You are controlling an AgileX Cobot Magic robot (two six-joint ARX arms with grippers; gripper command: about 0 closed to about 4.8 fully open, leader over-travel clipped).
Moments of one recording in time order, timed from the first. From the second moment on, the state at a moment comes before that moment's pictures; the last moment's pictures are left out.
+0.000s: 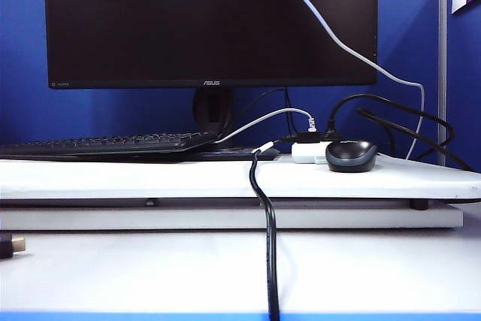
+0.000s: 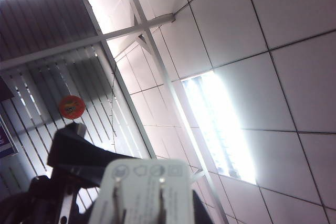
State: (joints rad) left arm -0.30 1.46 1.90 0.55 0.77 -2.07; right arm 0.75 1.93 2.40 0.62 -0.58 -0.16
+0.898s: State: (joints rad) left arm -0.30 1.45 1.90 0.32 0.81 -1.52; right arm 0.49 1.76 2.40 -0.27 -0.86 0.13
